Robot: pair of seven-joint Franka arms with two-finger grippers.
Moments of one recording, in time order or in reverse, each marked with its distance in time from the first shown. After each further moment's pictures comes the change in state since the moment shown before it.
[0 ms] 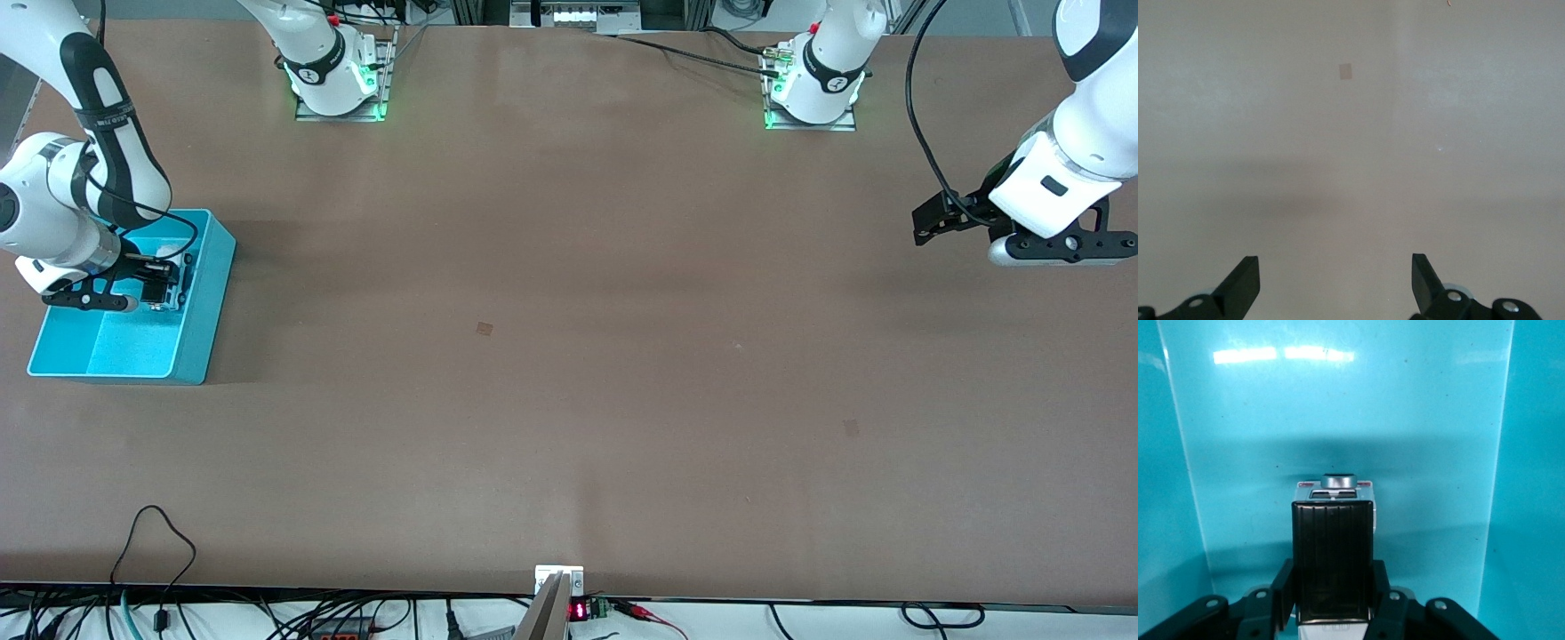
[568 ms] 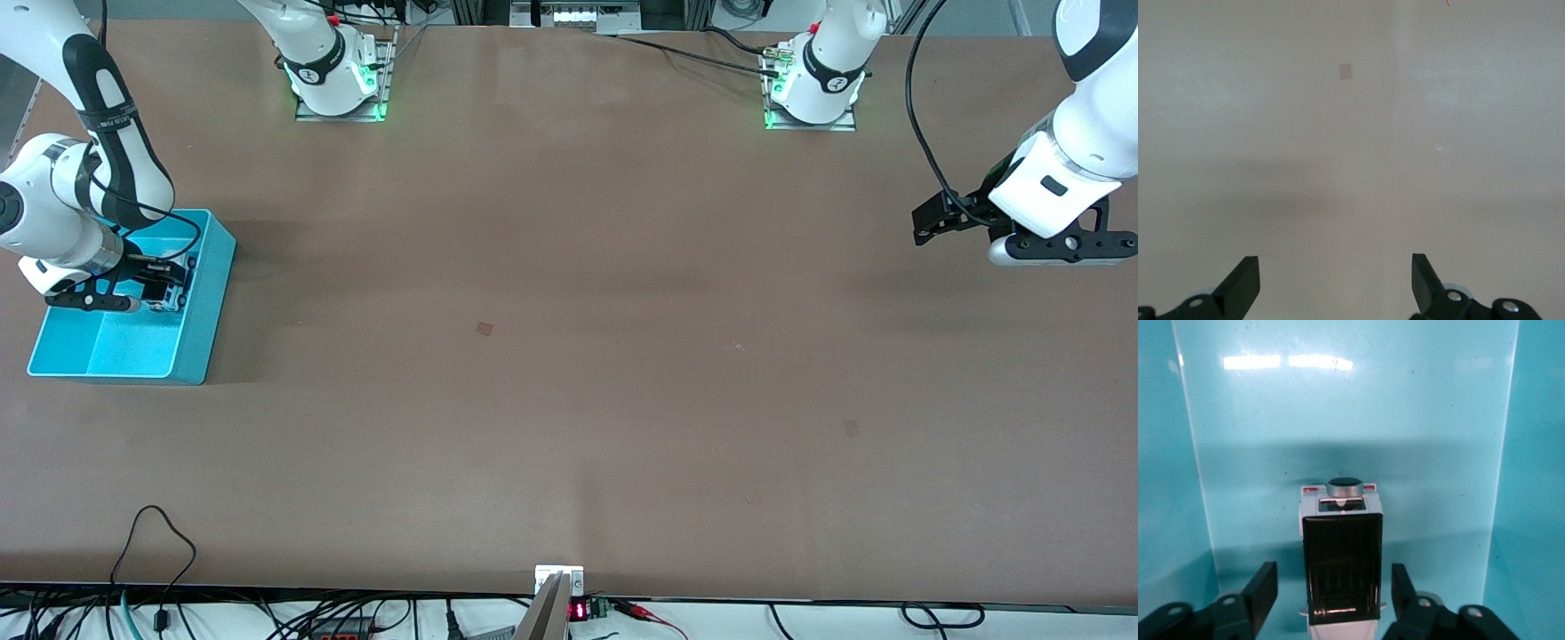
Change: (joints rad) left arm 0.000 0.000 0.000 0.000 0.000 0.000 0.000; right arm 0.002 -0.013 0.010 -0.001 0.000 0.005 -0.001
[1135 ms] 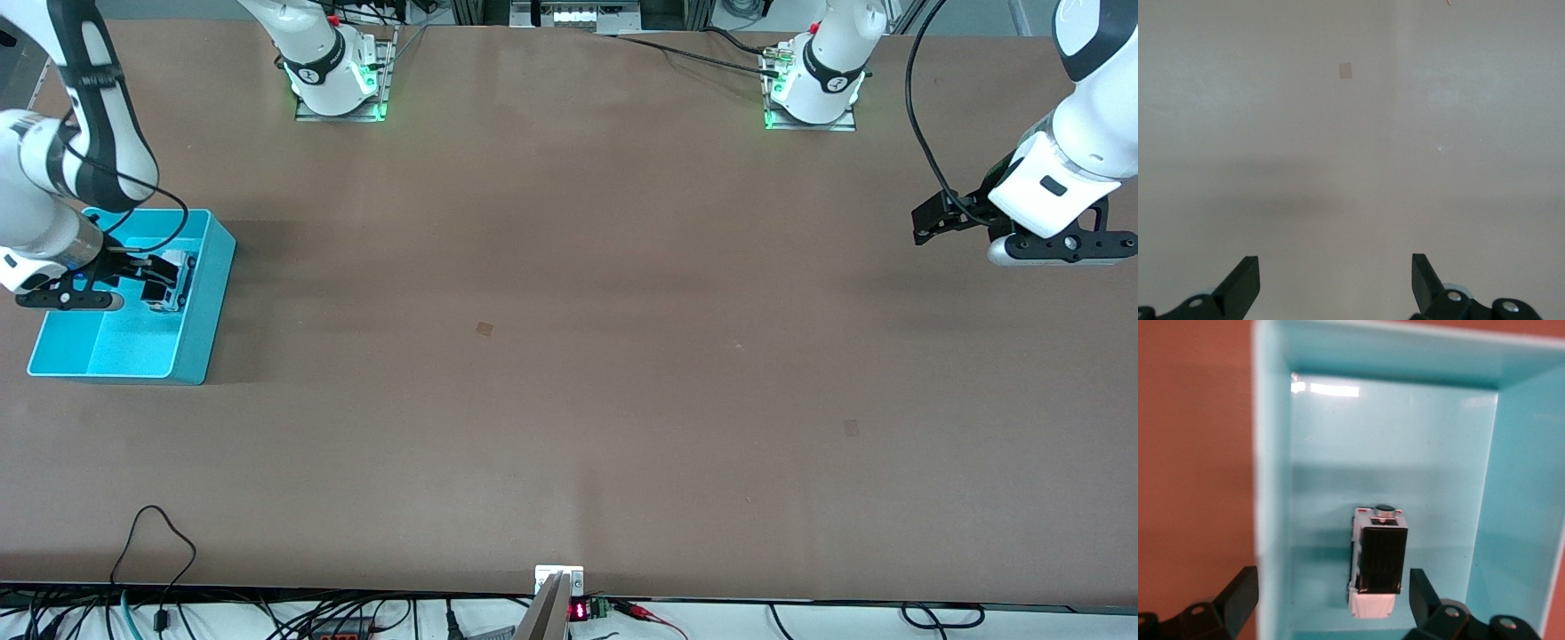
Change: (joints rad) left arm 0.000 0.000 0.000 0.000 0.000 -0.002 0.000; right arm 0.003 -0.178 0.116 0.072 0.000 -0.207 -0.012
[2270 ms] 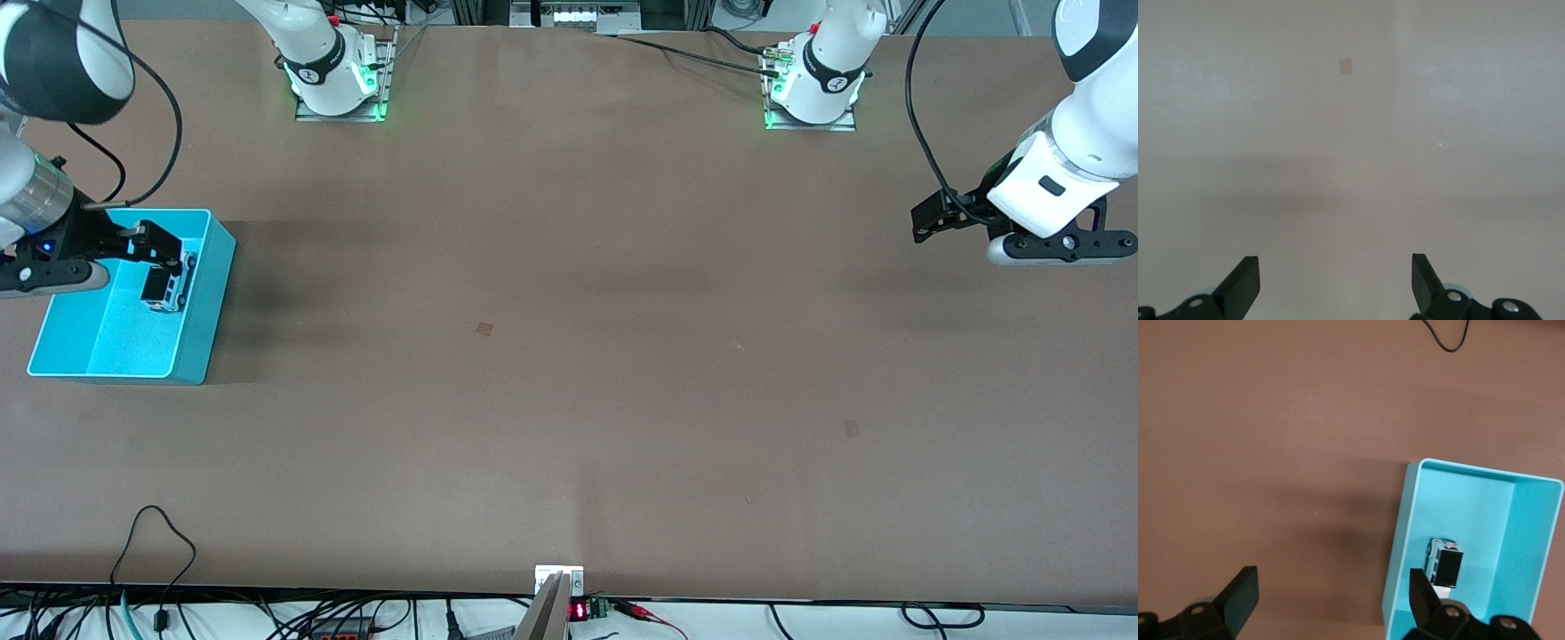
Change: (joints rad) left arm 0.000 0.000 0.000 0.000 0.000 -0.012 0.000; right arm 0.137 -0.134 0.140 0.342 0.111 -0.416 0.119
